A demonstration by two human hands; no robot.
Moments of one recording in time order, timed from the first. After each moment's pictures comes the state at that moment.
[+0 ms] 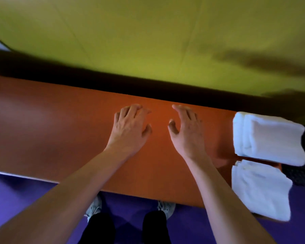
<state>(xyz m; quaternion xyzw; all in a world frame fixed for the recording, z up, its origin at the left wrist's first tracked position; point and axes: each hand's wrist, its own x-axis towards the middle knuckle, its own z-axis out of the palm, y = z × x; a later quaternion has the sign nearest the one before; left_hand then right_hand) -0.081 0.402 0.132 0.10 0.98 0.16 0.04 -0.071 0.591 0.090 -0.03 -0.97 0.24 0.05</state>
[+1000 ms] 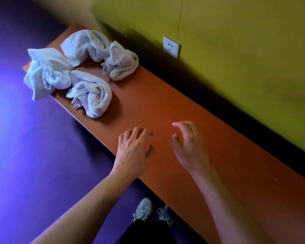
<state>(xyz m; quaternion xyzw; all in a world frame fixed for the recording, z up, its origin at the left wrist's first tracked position) -0.026 -0.068 0.120 -0.20 0.96 0.18 0.01 -0.131 0.091 0.094 0.23 -0.91 0.31 -0.12</state>
